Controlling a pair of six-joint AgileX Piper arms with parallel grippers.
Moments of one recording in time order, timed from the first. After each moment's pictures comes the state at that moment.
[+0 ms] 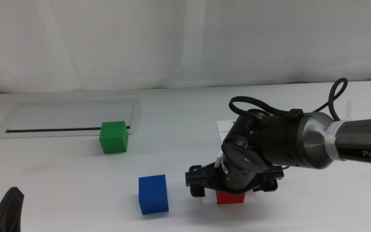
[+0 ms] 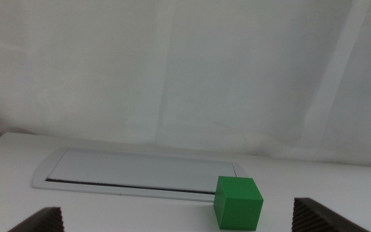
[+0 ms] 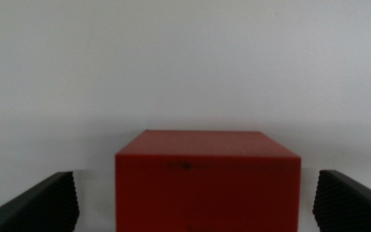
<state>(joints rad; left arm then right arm) 0.00 0.17 0.00 0.18 0.02 -0.33 0.88 1.96 -1.23 -0.29 0.72 0.92</state>
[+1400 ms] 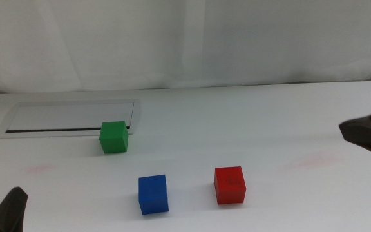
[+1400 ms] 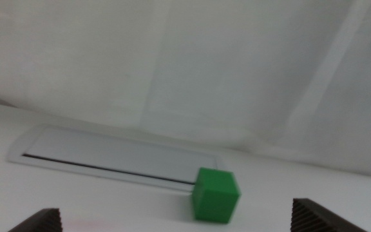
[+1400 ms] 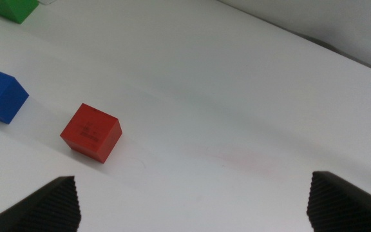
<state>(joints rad) -0.04 0.17 -0.02 0.18 0.08 -0.45 0.54 0.95 -1.03 -0.06 0.95 -0.07</state>
